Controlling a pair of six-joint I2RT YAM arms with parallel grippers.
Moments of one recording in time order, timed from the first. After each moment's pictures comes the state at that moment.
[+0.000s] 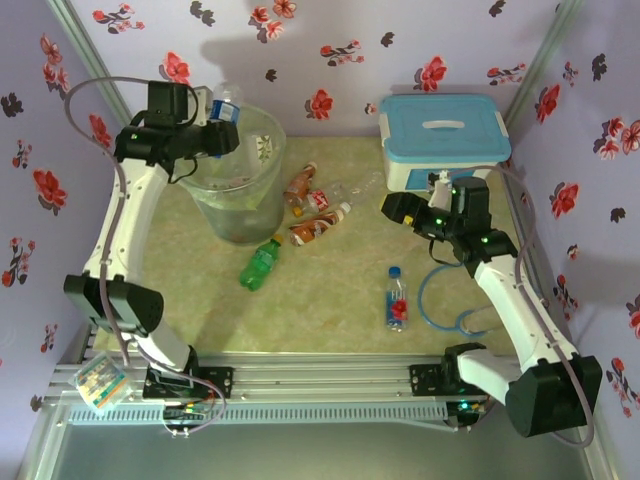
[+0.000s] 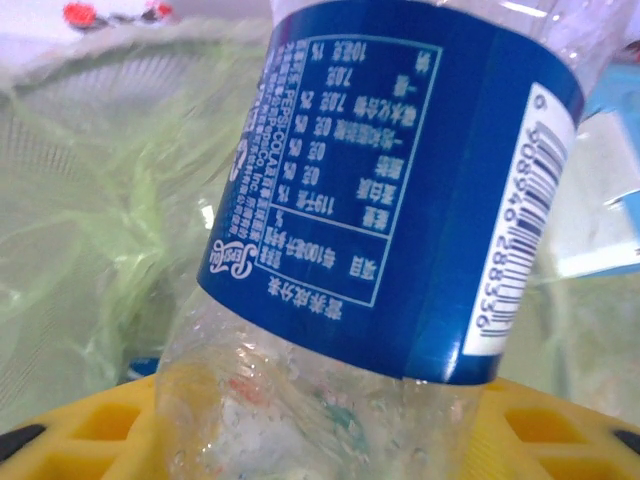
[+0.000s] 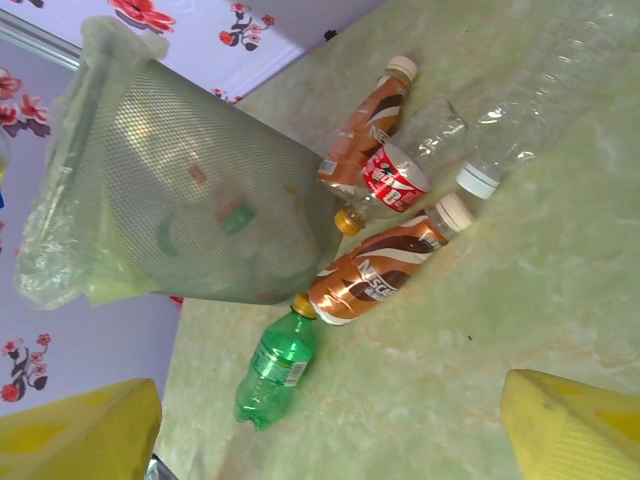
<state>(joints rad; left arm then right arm) -0.19 1.66 1.93 -0.98 0.15 -0.23 0.18 1.07 0.91 -0.40 -0.59 0.63</state>
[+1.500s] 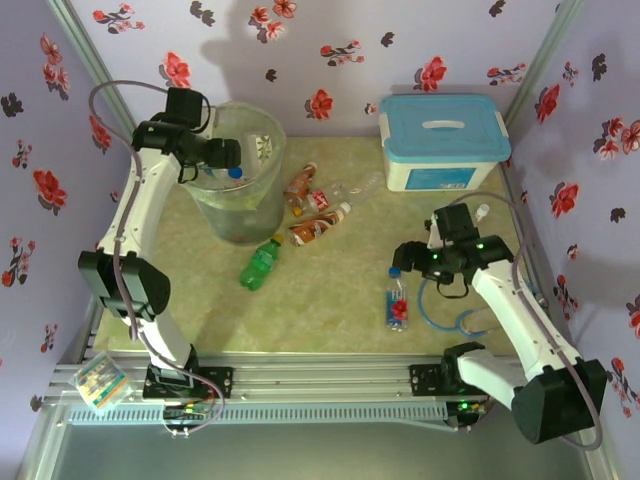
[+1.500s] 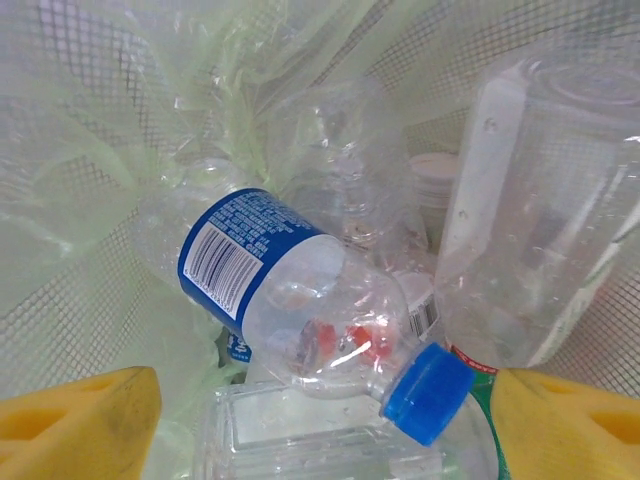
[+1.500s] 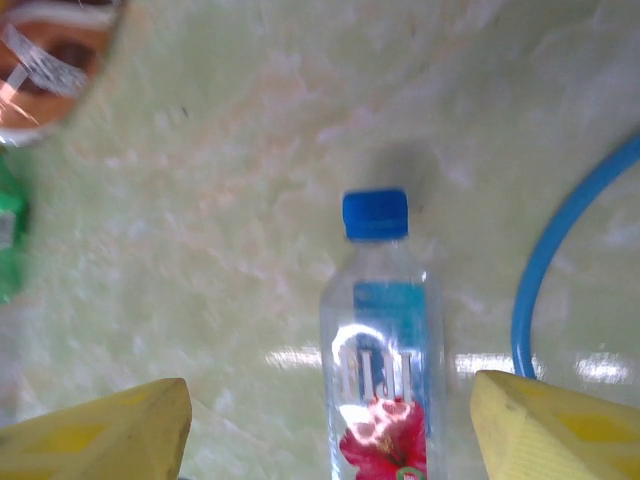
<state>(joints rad) -0.19 1.74 1.94 -1.09 -0.01 -0.13 0.28 1.05 0.88 -0.97 -0.27 0.49</state>
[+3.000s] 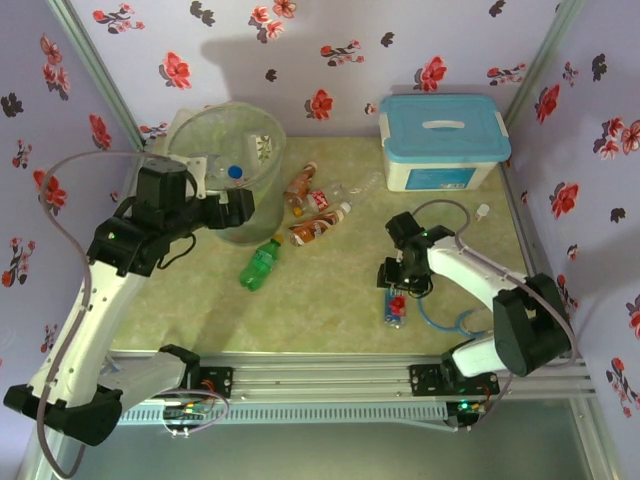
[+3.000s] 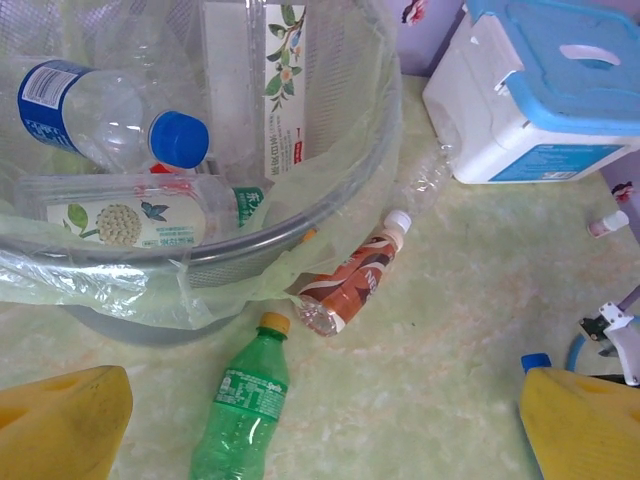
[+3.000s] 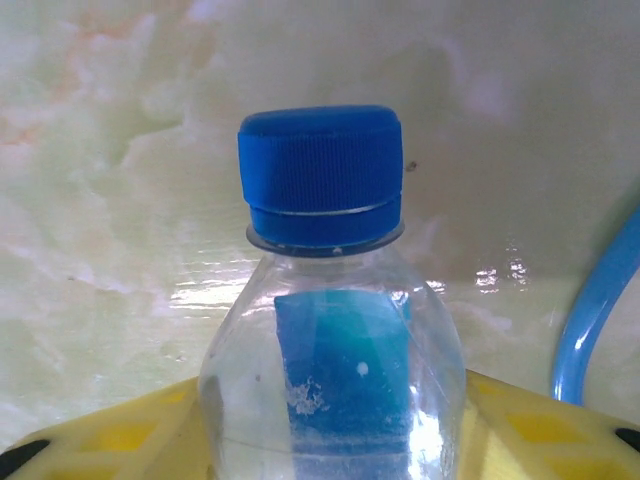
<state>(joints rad) -0.43 1.05 1.39 -0.92 0.05 -0.37 0.47 1.39 0.85 -0.86 -0.12 0.61</state>
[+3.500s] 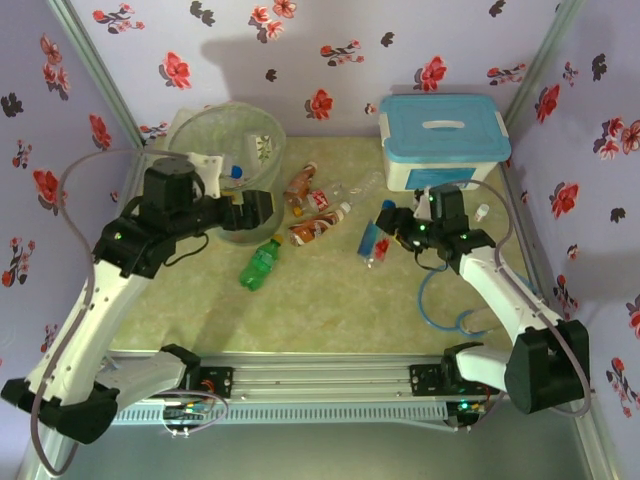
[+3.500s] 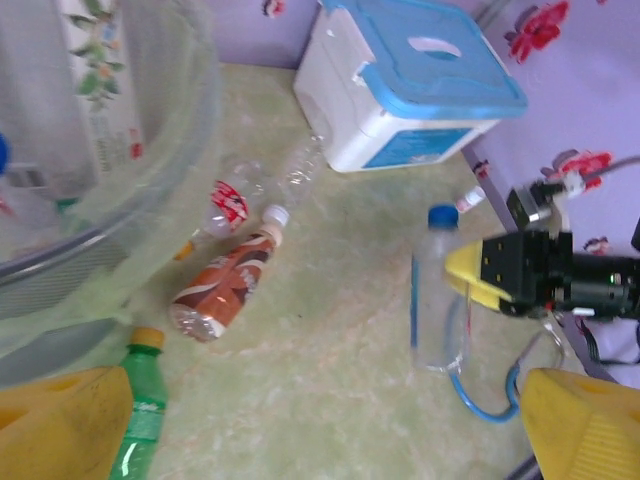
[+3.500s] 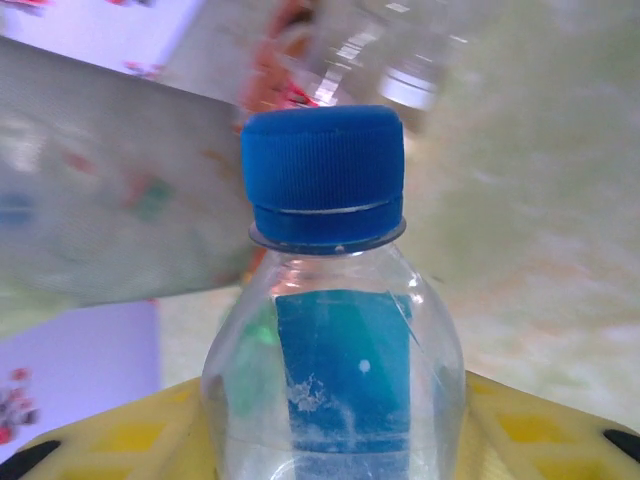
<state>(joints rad) -0.52 1.08 1.38 -0.82 0.23 -0.41 0.25 1.20 0.84 -0.30 -0.56 0.82</state>
